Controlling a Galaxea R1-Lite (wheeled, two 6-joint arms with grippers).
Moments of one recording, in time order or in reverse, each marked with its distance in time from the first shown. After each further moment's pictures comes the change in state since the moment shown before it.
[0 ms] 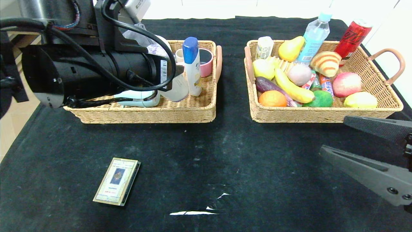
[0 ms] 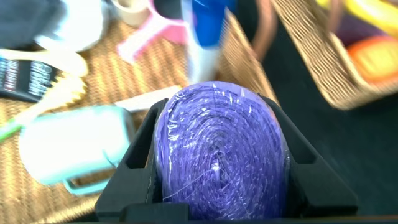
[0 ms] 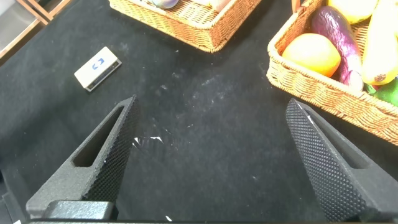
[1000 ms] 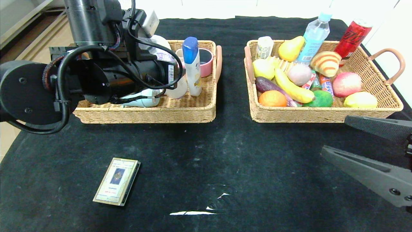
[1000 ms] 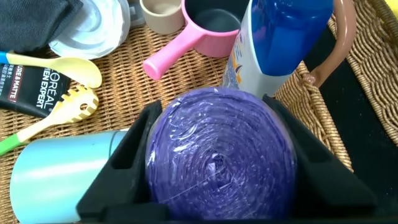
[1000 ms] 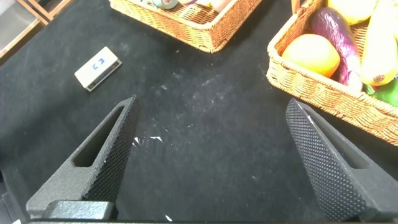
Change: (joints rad) left arm 0.093 0.138 -0.040 -0.120 -0.033 0.001; right arm 0.000 -0.005 0.002 0.000 0.000 -0.003
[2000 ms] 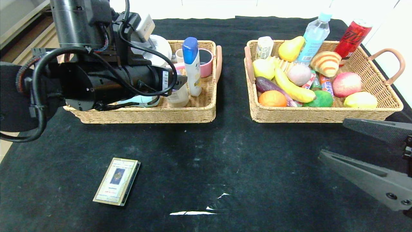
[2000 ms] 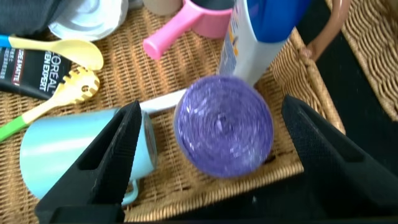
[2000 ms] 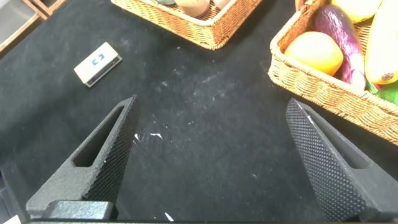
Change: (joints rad) left arm -0.007 -0.069 0.062 0.063 0.001 0.007; right arm 0.006 0.002 0.008 0.000 0.000 -0.012
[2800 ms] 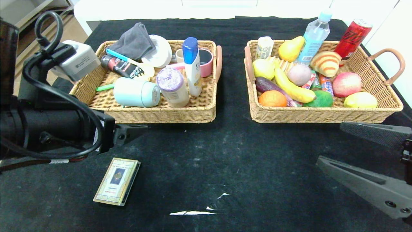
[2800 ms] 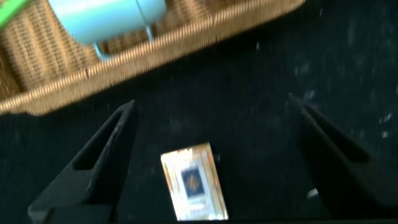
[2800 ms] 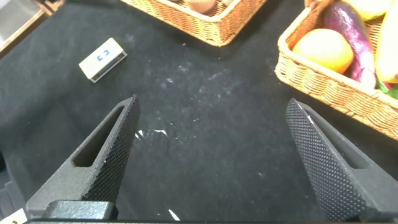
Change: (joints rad) left arm -0.005 -0.351 0.232 0.437 -0.003 -0.029; right arm 0.020 0.000 0.009 0.000 0.000 -0.003
